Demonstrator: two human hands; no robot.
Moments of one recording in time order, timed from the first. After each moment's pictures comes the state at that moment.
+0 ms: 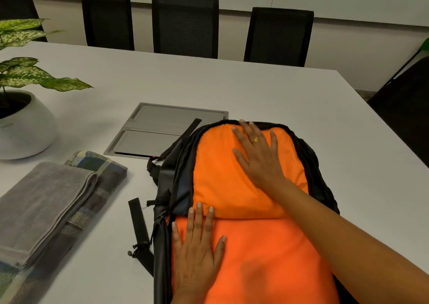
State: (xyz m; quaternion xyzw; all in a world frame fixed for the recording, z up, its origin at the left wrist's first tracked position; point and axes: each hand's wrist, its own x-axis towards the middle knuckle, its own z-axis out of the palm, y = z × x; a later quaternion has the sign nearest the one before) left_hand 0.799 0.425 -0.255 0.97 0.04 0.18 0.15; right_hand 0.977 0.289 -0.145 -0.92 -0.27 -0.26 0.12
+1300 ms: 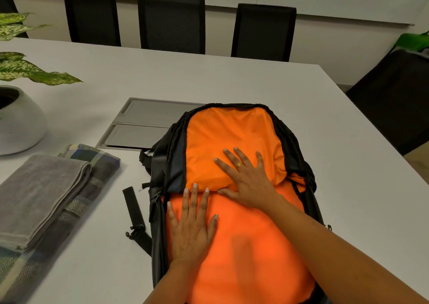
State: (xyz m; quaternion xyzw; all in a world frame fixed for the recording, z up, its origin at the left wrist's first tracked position) left_hand 0.800 0.424 -0.255 0.98 0.01 0.17 0.14; right_hand 0.907 0.269 -0.175 -0.95 -0.30 -0.09 -0.05
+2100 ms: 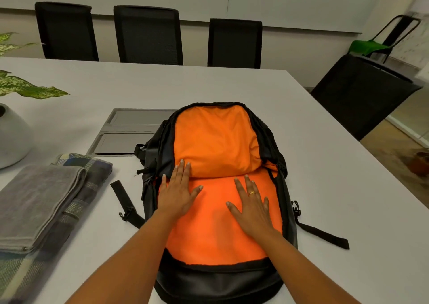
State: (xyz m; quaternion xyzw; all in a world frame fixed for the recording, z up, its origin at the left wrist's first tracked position) left_hand 0.841 0.459 -0.210 0.99 -0.05 0.02 0.16; right_hand 0.792 0.252 -0.197 -0.98 -0.01 0.04 0.21
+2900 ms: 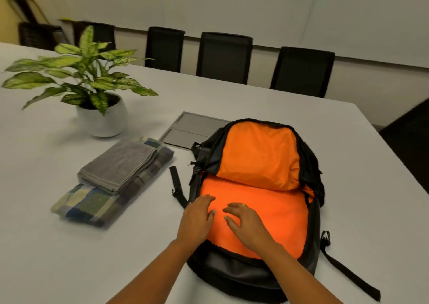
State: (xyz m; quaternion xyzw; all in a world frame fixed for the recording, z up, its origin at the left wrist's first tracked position) left_hand 0.715 0.457 -0.174 0.94 0.06 0.09 0.32; right_hand 0.756 0.304 -0.165 -0.91 -0.28 0.07 0.28
